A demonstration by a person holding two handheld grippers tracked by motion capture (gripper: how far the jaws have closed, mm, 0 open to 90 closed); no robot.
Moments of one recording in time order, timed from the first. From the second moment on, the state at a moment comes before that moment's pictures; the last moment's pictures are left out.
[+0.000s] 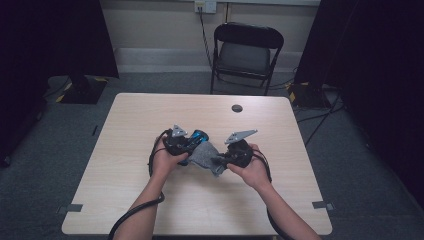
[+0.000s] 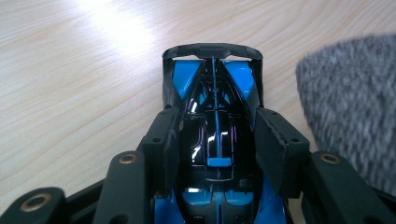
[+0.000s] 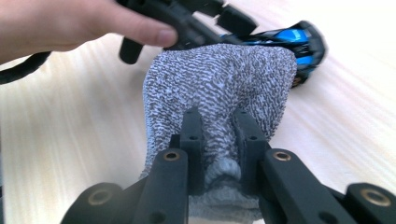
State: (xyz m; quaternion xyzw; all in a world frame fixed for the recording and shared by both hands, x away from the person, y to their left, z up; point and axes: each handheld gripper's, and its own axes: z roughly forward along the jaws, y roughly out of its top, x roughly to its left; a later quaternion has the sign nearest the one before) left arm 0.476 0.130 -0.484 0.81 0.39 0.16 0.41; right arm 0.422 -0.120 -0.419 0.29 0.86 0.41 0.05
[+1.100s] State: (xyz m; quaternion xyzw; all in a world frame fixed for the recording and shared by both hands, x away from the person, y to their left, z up) left arm 0.476 0.130 -0.485 0.81 0.39 0.17 0.41; right arm 0.468 -0.162 -0.436 0.40 0.80 0.41 0.15
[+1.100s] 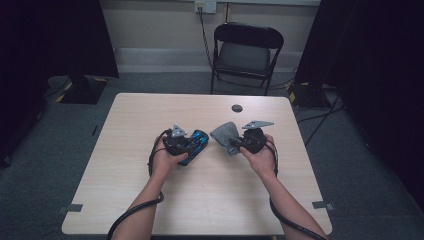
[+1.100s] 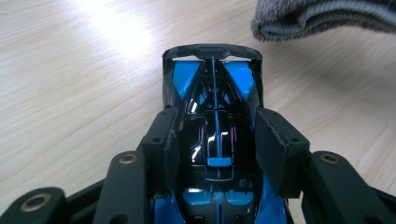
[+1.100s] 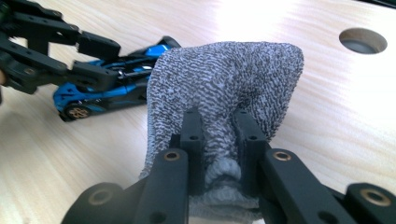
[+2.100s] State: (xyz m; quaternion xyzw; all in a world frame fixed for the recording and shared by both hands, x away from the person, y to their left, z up) left arm 0.475 0.129 -0.485 0.81 0.40 0.17 0.41; right arm 0.465 -0.144 -0.472 0.41 0.82 0.38 0.13
